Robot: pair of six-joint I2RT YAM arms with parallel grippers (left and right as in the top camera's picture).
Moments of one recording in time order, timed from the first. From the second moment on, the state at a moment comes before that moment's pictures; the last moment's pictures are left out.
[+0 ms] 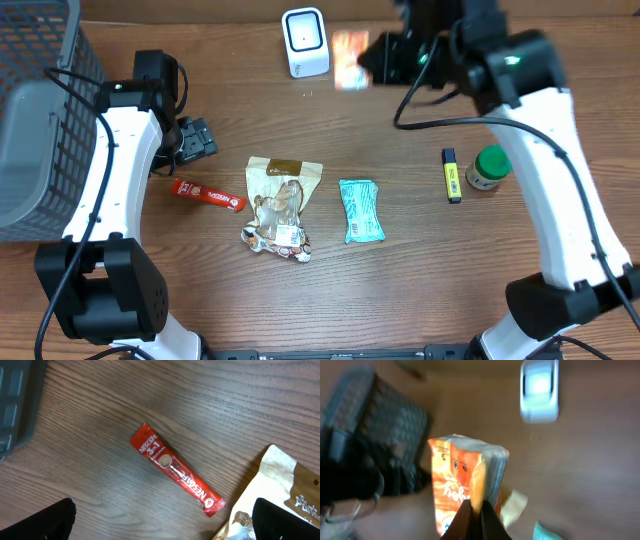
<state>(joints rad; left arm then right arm) 0.03 1.79 1.54 -1.19 -0.15 -0.42 0.33 1.80 2.14 -1.09 -0.40 0.33</state>
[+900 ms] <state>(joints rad) 0.03 1.79 1.54 -1.19 -0.15 -0.42 0.46 2.28 2.30 -0.44 0.23 0.12</state>
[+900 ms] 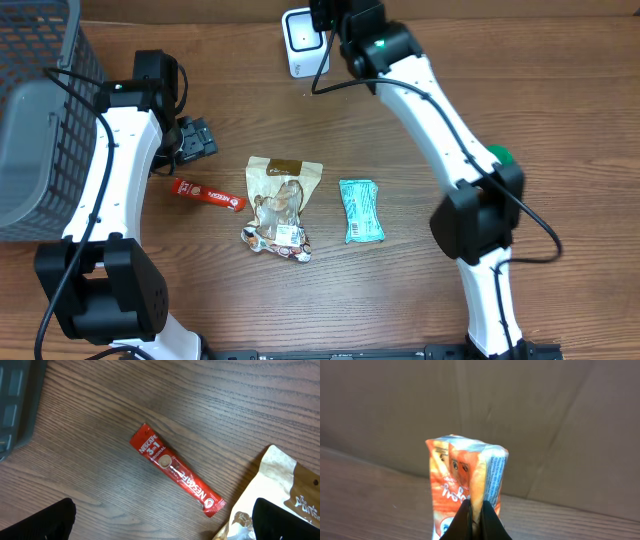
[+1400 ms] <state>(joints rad) 0.03 1.79 1.54 -1.19 -0.15 -0.42 0.47 2.50 2.30 -0.26 0.29 -0.23</state>
